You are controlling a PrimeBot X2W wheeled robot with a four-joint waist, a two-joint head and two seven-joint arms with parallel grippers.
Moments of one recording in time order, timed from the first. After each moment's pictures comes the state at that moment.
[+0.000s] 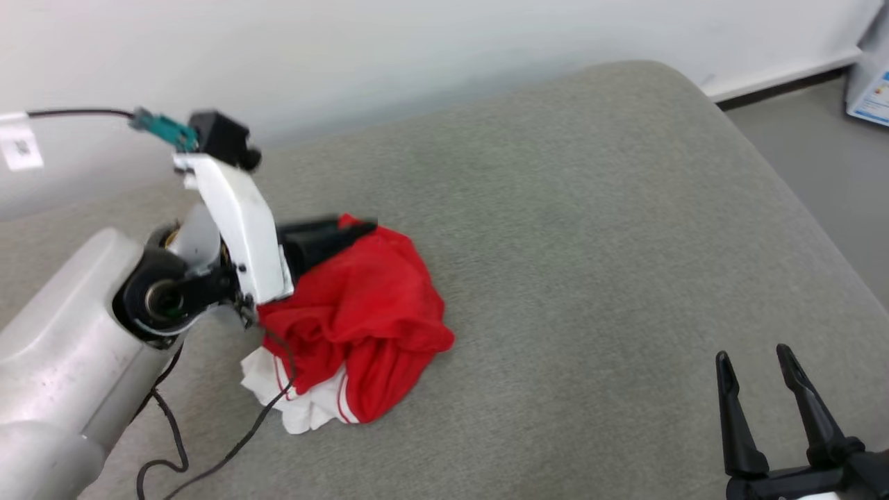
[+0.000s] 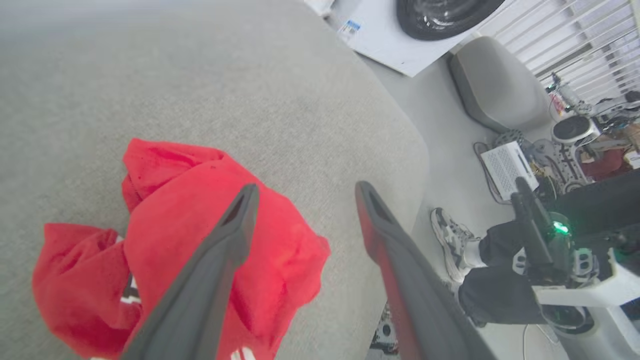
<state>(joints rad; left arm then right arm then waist) -0.80 0.63 -0.74 0.27 -1.43 -0.12 0.61 0.19 -0.06 -0.03 -0.13 0.08 0.13 -0.26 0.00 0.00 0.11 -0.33</state>
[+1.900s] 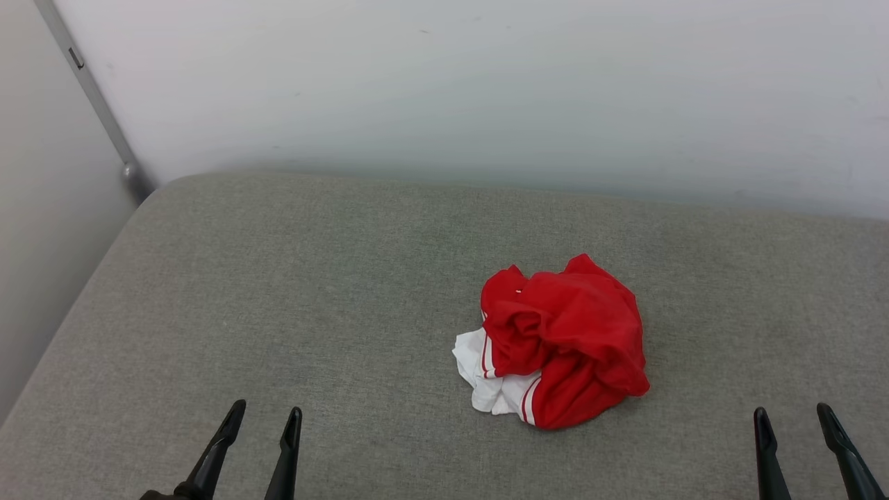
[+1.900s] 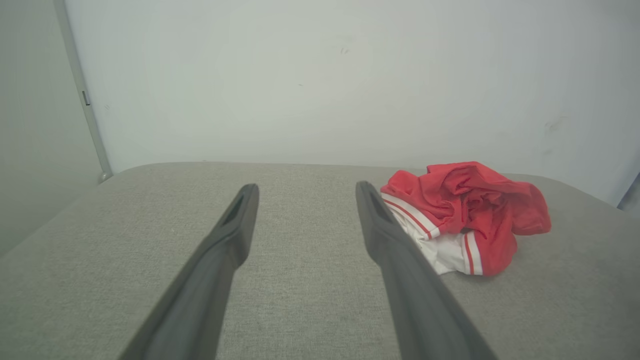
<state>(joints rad) 0.26 0.23 -0.12 -0.13 -0.30 -0.13 -0.26 0.35 -0.07 -0.11 -0.21 0.07 0.13 -0.26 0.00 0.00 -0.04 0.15</state>
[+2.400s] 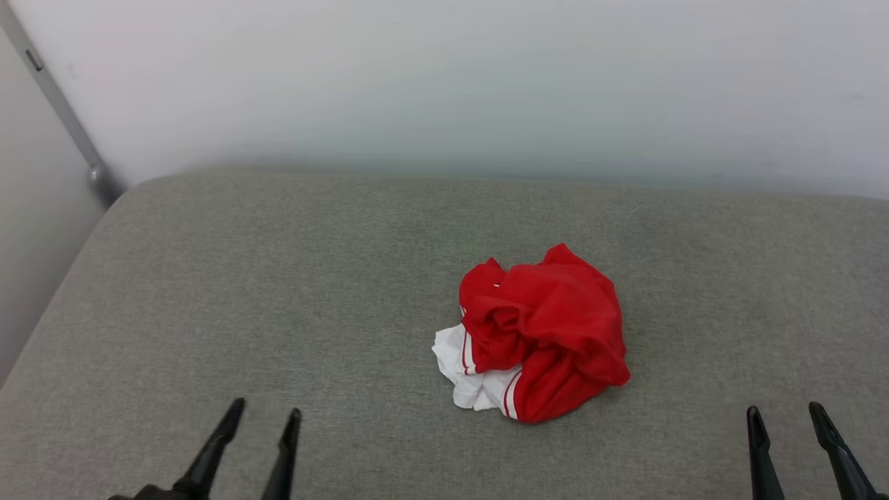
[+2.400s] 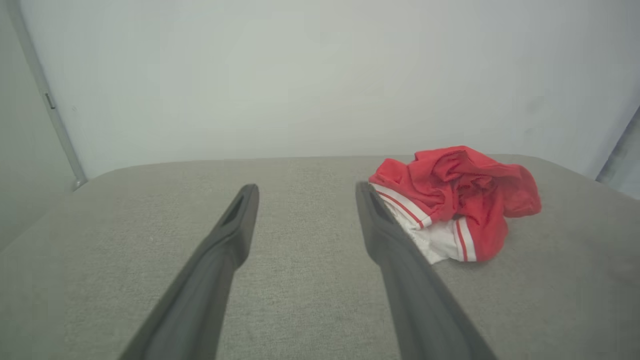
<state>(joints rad) 0.25 0.29 -0.12 -0.13 -0.32 -0.13 -0.26 0.34 -0.06 -0.09 -0.19 0.07 0.13 -0.26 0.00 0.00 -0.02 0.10</state>
